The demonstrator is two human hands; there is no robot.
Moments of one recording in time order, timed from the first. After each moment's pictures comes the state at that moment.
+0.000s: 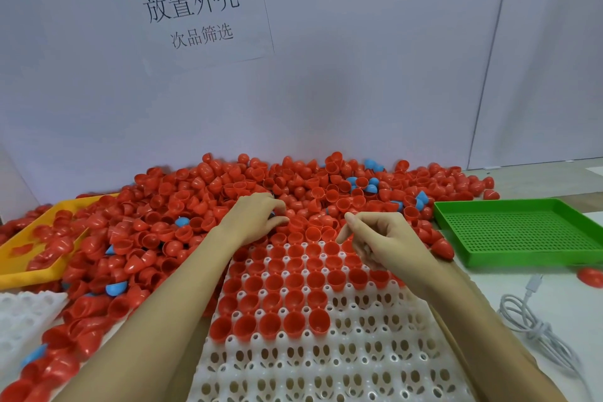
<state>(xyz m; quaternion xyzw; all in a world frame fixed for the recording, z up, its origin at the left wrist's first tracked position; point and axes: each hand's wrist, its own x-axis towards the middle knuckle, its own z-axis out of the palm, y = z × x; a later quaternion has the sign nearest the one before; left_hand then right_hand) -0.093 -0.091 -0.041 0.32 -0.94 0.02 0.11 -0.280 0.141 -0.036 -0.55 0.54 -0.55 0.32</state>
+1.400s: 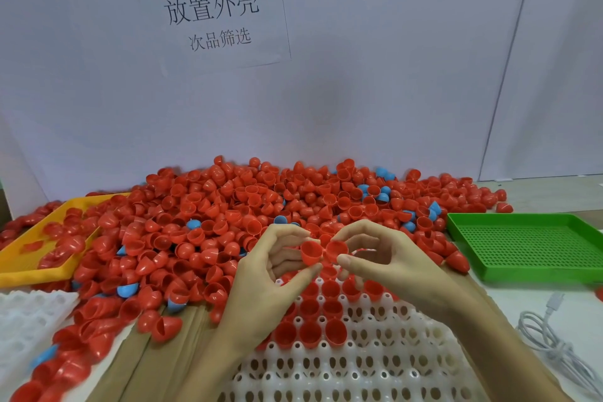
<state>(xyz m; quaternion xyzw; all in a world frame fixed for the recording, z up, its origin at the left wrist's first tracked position) -0.045 0.062 -0.048 0.21 -0.74 -0.45 0.45 -0.264 0.147 -0.030 -0.59 0.51 -0.50 0.38</state>
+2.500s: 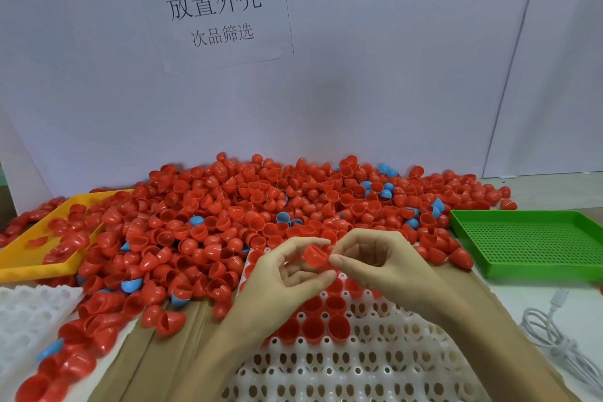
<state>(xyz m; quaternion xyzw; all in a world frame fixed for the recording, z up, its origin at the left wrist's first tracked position) -0.046 0.066 -0.047 0.24 -0.71 -0.57 0.33 -0.250 0.146 -0.032 -0.63 0.52 -0.49 0.31</state>
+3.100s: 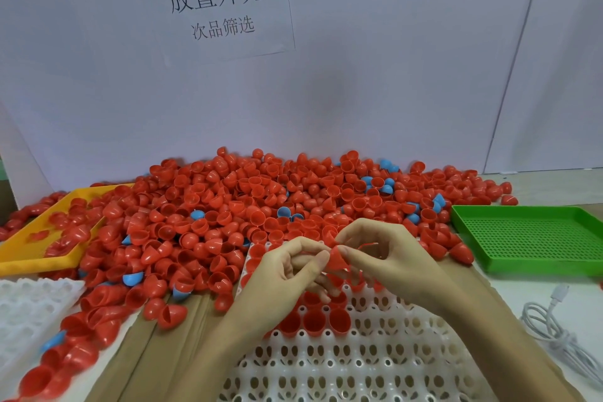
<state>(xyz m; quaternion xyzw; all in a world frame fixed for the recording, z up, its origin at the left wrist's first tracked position) -0.048 0.064 -0.052 0.22 -0.71 -0.60 0.30 -0.255 0.145 -0.033 -0.63 0.54 -0.48 0.28</state>
